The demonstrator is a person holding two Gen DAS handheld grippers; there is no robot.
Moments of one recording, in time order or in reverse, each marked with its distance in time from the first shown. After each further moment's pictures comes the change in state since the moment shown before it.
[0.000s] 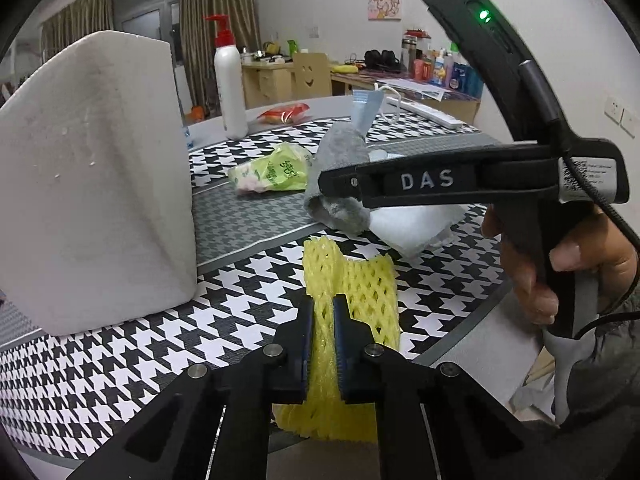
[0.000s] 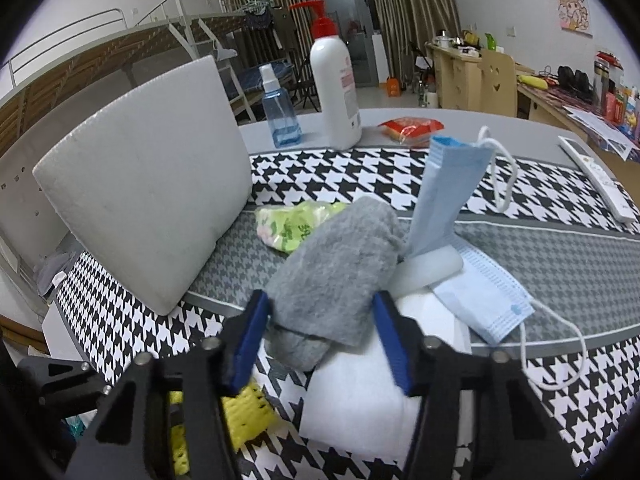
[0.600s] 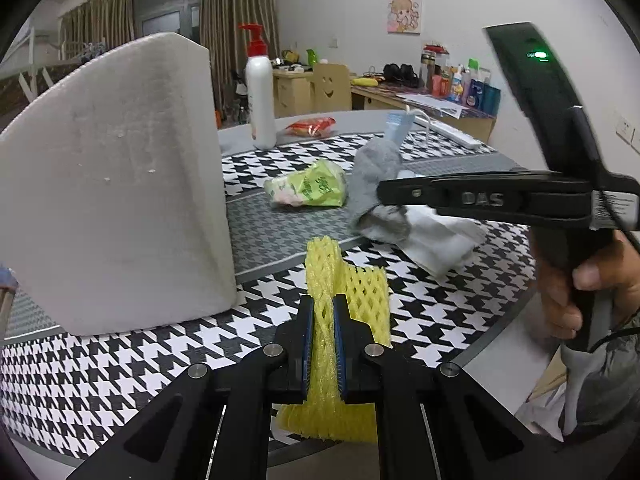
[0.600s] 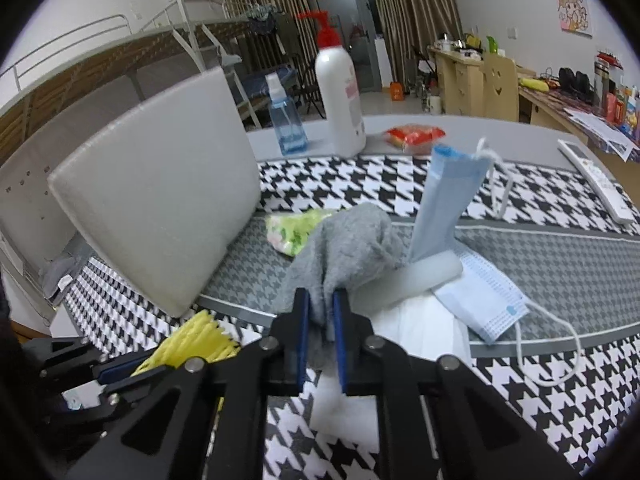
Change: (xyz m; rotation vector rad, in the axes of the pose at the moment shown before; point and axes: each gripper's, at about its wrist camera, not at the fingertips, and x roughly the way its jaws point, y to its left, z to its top) left arm -0.015 0.020 0.002 -0.052 -0.041 0.038; right arm -0.021 0.002 0.001 0.001 -0.047 0.022
